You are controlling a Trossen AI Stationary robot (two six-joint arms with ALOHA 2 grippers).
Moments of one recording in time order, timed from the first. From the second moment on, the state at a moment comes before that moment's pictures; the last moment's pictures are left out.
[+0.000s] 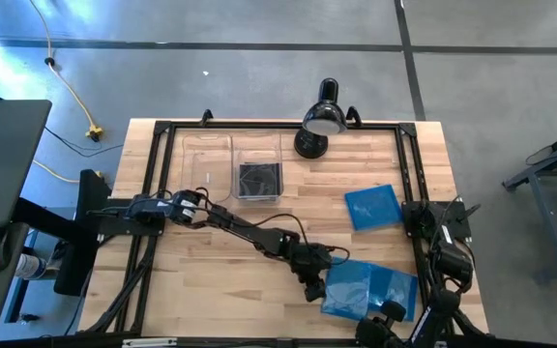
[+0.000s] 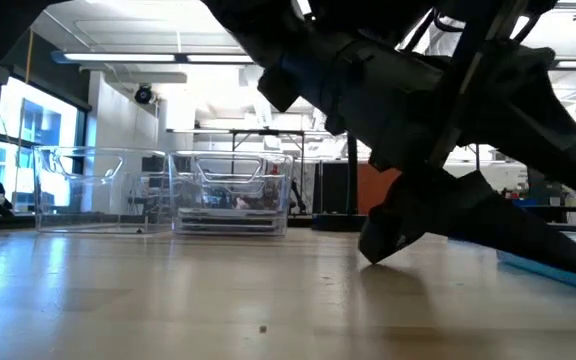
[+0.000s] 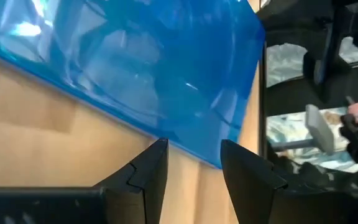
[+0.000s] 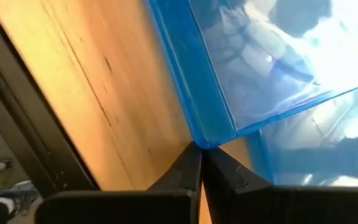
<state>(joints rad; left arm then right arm) -0.29 2.39 1.71 0.00 0.39 -0.81 1.11 2.38 1.77 -1.31 0.43 1.67</state>
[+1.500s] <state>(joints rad) -0.36 2.41 1.70 0.02 0.43 -0.79 1.06 2.38 1.82 -1.22 0.62 1.48</state>
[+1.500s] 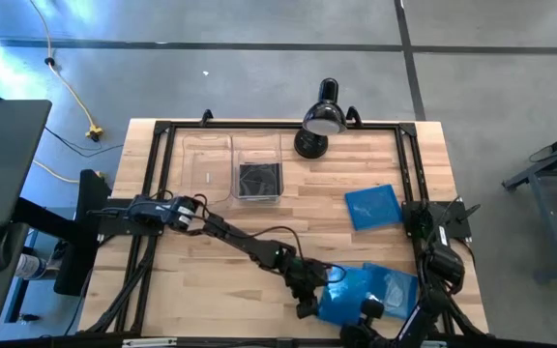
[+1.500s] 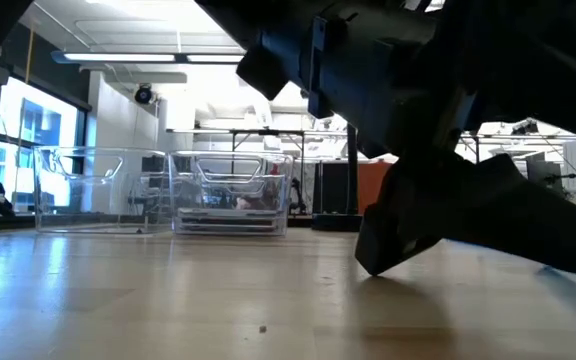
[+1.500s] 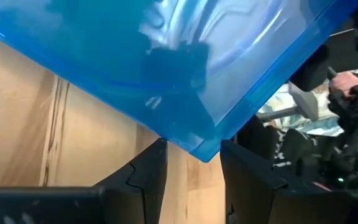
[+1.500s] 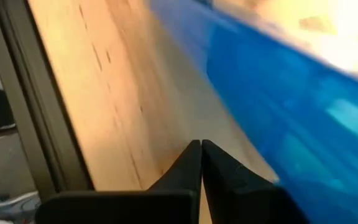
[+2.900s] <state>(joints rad) -0.35 2.41 1.70 0.01 0.15 -0.39 1.10 2.29 1.79 -1.25 0.54 1.67</state>
